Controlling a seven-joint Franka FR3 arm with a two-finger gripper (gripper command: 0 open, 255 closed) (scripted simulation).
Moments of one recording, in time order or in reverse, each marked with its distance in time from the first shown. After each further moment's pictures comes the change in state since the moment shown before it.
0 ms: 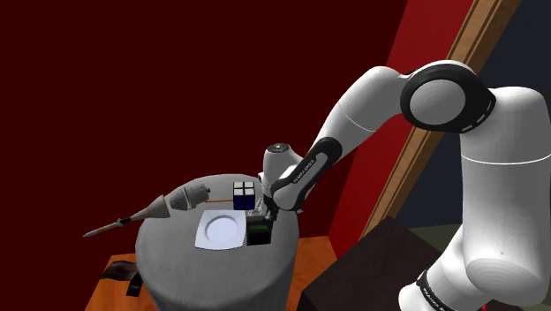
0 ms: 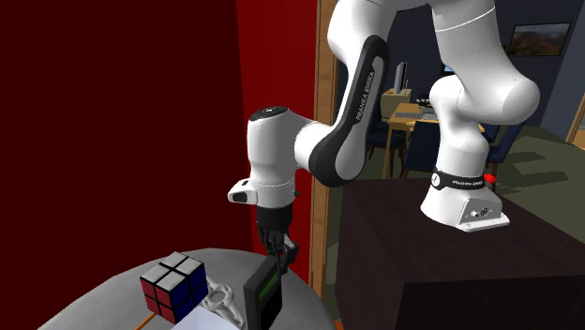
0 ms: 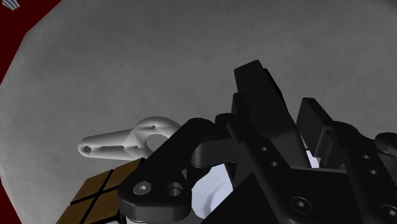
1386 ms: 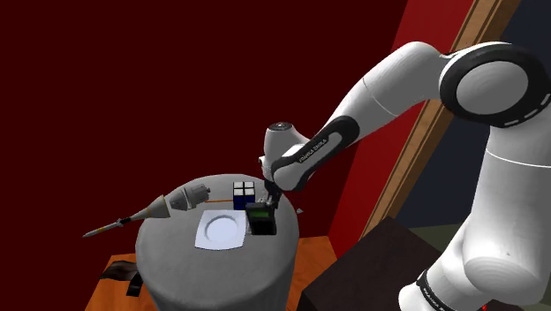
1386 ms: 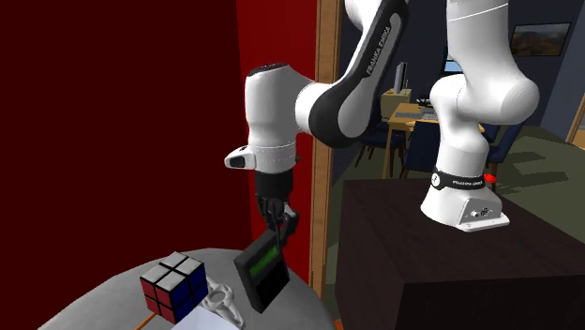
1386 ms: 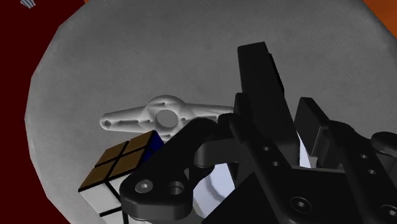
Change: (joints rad) arm -0.026 -0.177 0.037 -0.025 0.049 -0.150 -0.033
